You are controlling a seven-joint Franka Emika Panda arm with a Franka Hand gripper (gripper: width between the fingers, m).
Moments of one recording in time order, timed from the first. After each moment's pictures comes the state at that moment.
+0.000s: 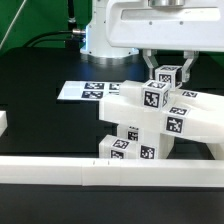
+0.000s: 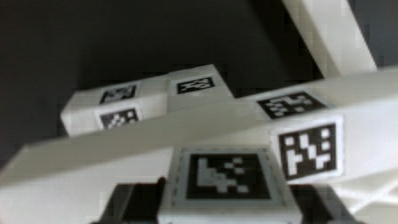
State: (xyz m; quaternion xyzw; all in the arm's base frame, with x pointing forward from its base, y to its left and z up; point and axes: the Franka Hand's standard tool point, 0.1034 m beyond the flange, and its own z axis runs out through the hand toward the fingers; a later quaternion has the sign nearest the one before) arm 0.576 0.063 0.114 -0.93 0.36 -0.05 0.06
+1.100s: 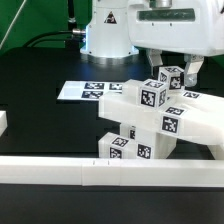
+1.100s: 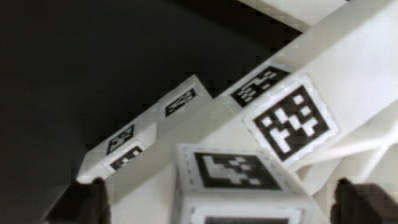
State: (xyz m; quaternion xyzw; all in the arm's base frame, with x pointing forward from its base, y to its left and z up) arm 0.578 0.067 0.113 -0.85 0.53 -0.03 0.07
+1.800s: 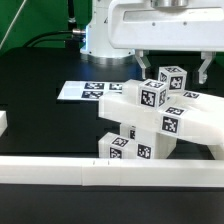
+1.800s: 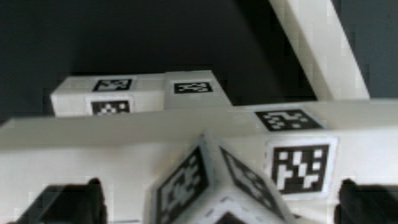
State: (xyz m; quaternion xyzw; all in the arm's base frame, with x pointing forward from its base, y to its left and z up) arm 0.581 0.069 0.115 -0.98 0.20 -0.05 0.04
